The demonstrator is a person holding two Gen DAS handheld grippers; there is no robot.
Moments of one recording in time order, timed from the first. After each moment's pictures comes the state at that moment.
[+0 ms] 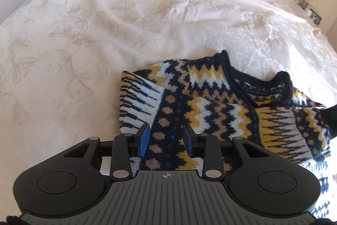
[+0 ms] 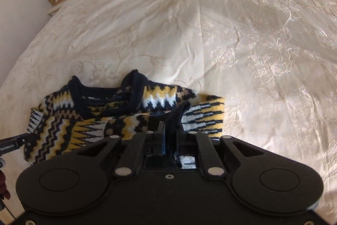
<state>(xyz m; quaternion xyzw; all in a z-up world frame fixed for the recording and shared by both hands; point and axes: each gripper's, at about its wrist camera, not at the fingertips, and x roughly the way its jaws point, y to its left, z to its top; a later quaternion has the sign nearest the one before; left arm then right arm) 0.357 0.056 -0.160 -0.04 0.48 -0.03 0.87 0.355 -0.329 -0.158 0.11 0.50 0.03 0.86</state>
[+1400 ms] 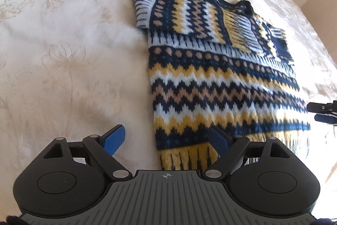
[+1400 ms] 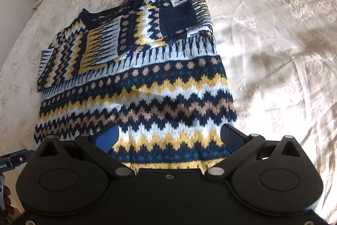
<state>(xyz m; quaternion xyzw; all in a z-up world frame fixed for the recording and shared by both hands) 0.178 0.107 -0.166 -0.07 0.55 -0.13 0.82 0.148 -0.262 -0.154 0.19 0.54 -0.02 0.82</state>
